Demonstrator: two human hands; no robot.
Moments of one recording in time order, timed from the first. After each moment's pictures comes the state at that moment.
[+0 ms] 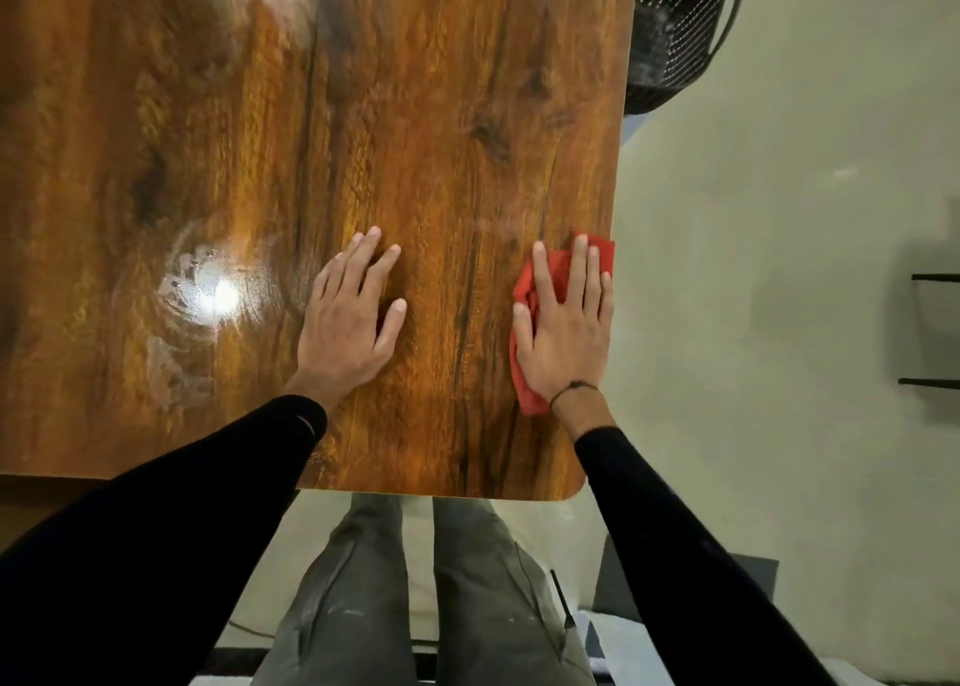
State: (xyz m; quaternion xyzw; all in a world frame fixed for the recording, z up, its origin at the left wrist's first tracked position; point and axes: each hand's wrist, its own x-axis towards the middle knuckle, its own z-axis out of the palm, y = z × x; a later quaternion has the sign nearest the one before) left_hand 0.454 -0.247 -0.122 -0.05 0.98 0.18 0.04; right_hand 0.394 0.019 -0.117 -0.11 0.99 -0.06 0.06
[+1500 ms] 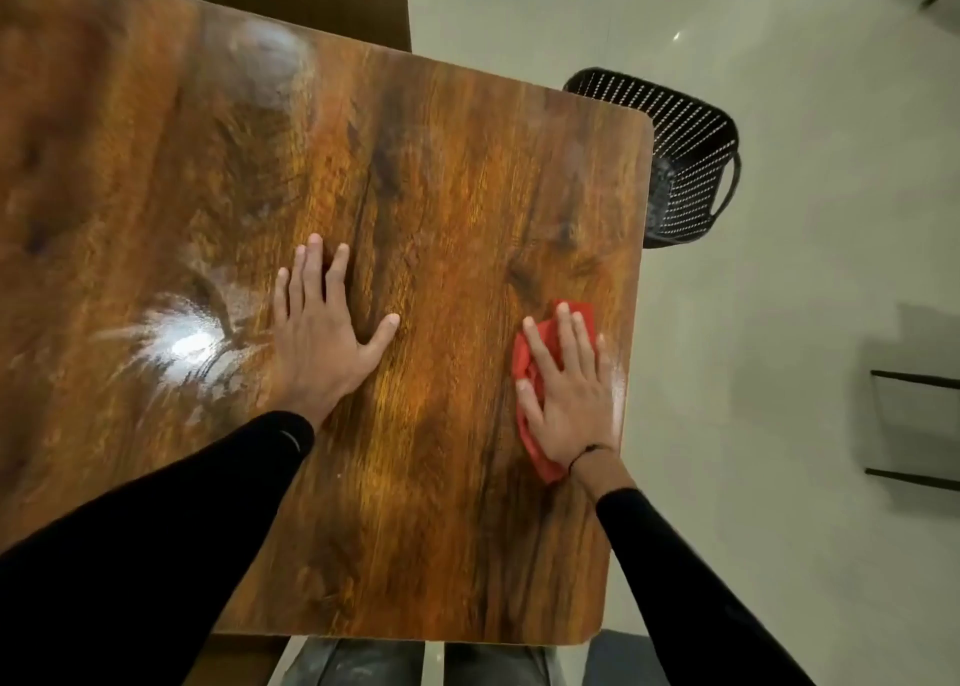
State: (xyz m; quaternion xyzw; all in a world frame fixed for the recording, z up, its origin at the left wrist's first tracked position) left_hand 0.340 -0.347 -0.144 -0.18 0.97 0.14 -0.01; right_hand 0.303 -0.017 -0.117 -0.21 0.97 -0.05 0.10
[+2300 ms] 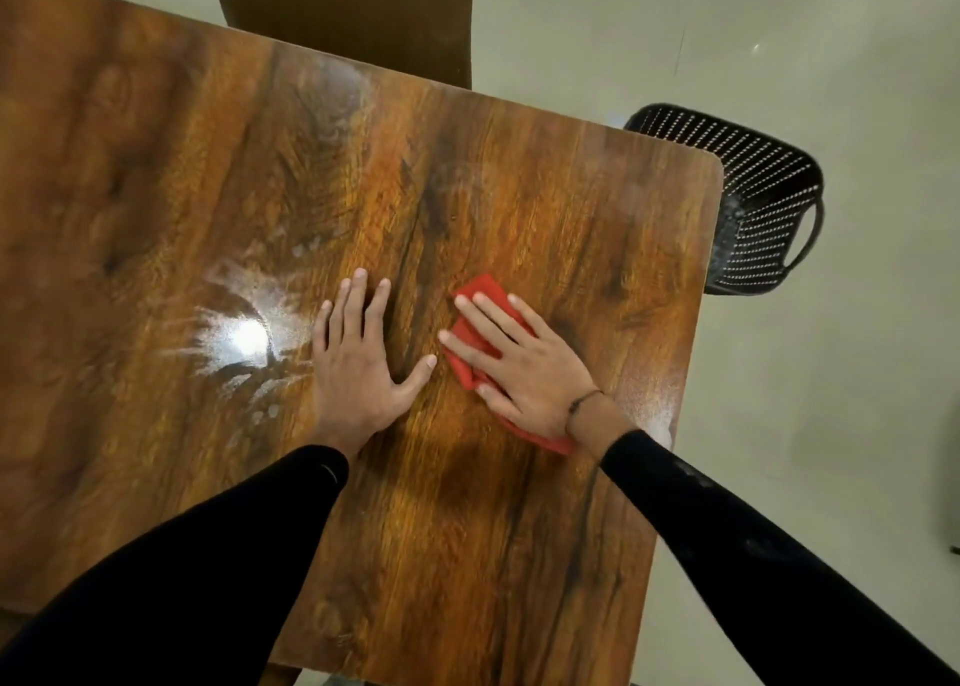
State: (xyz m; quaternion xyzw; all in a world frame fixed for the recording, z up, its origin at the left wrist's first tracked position) left_hand 0.336 -0.344 -0.141 -0.20 0.97 0.12 -0.01; right_hand 0.207 -0.112 -0.115 -0.58 0.81 -0.02 0.10
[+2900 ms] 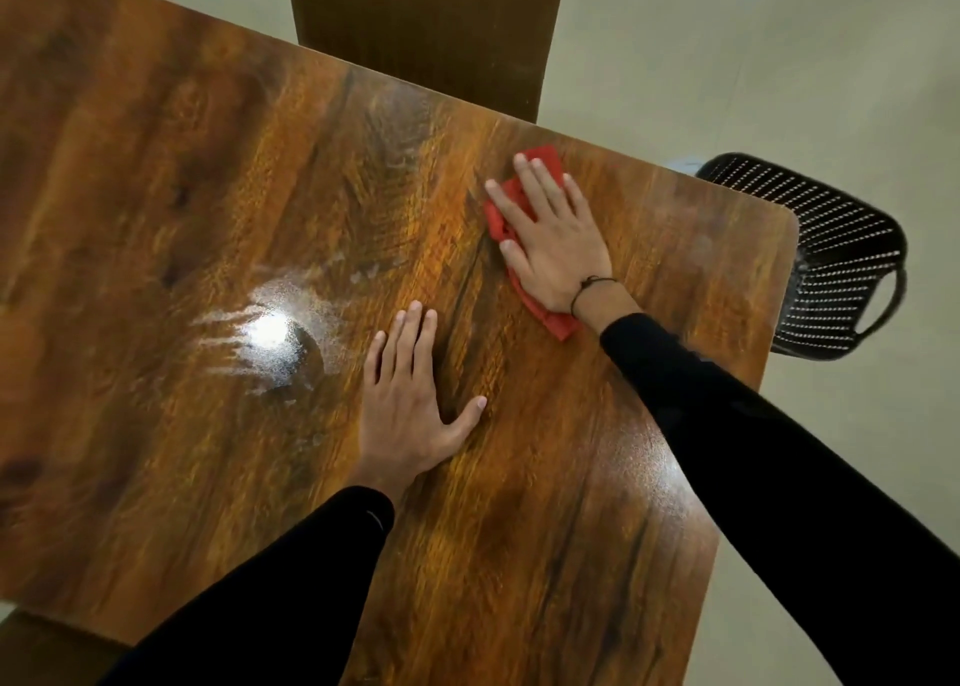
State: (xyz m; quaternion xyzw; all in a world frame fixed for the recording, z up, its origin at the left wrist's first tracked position) left_hand 0.339 -0.346 -0.142 -0.20 0.97 0.13 -0.01; right_hand 0.073 -0.244 -0.108 -0.45 0.89 -0.03 0.09
